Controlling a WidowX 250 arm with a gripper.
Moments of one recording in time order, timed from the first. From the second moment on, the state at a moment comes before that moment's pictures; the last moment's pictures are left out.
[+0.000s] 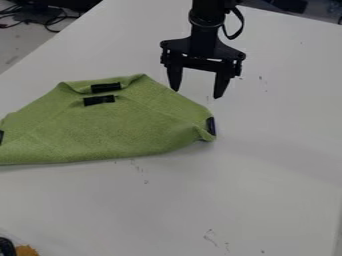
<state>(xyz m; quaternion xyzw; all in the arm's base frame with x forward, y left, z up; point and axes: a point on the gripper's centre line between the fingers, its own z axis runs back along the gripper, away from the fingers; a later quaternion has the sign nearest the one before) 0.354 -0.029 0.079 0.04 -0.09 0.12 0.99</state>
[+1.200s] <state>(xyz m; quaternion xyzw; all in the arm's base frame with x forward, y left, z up) 0.342 0.115 0.041 0.04 -0.08 0.15 0.98</state>
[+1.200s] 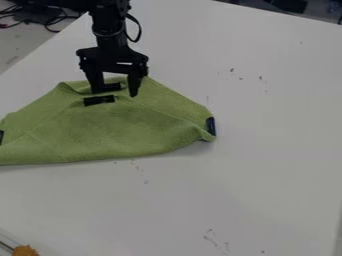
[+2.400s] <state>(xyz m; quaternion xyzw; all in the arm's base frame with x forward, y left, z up) 0.333 0.143 0.013 0.02 -0.06 0.16 0.99</state>
